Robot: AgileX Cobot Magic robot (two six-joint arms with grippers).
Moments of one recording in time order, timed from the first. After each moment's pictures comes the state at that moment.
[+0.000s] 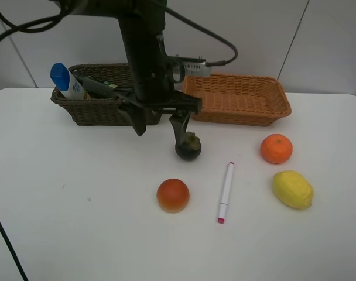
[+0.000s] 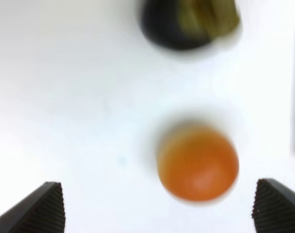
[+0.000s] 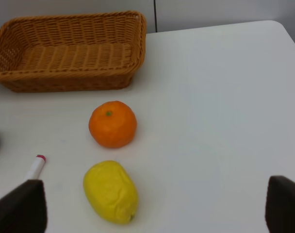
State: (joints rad) left arm -0.68 2.10 -1.67 -0.16 1.20 -0.19; right arm -0.04 -0.01 -0.50 -0.03 1.07 0.06
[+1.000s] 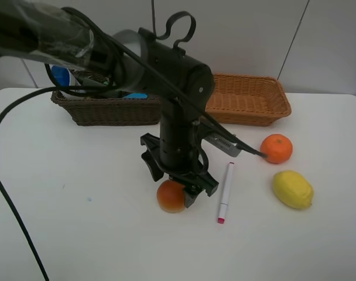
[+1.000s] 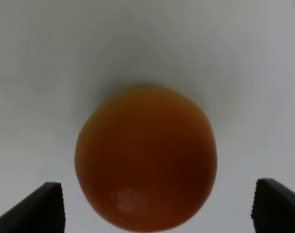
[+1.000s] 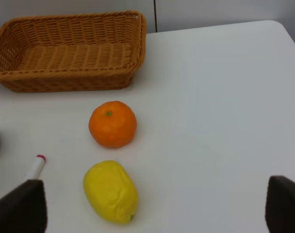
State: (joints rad) left arm -0.90 2.17 -1.49 -0.04 0.99 -0.13; right arm -0.04 -0.01 -0.50 -0.03 1.07 0.06
